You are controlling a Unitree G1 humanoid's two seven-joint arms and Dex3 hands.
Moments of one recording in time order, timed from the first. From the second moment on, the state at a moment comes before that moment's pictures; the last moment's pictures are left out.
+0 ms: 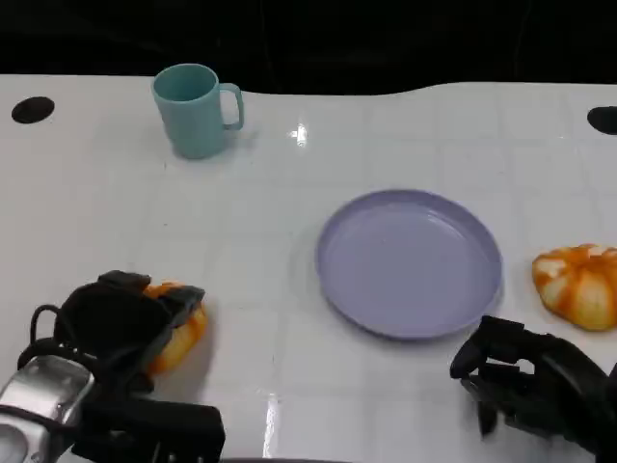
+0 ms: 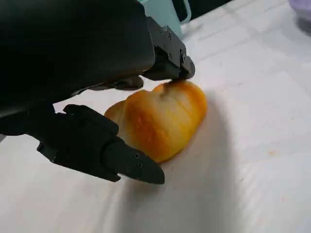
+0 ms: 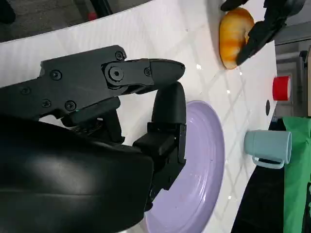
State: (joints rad) left arm -0.21 0.47 -0.35 0.25 1.02 -0.08 -0.06; right arm -0.09 -0.19 0.05 0.52 0.15 -0.31 0.56
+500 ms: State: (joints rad) left arm -0.24 0.47 -0.35 0.45 0.87 -0.30 0.27; right arm -0.09 -0.19 0.05 0.53 0.15 -0.33 0.56
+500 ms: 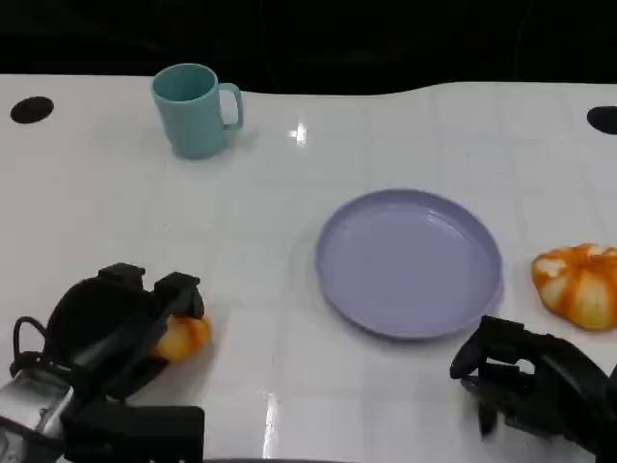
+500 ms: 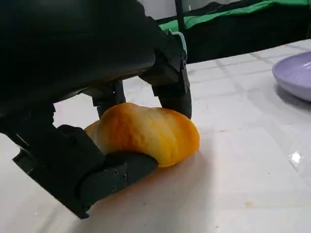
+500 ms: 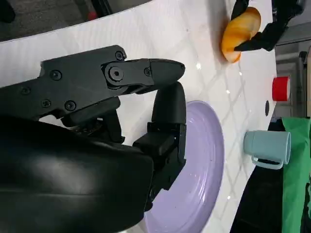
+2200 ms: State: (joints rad) left arm -0.60 0.20 -0.39 0.56 0.67 -0.42 0.24; right arm -0.12 -0.19 0.02 0.60 0.16 -0.37 0.61
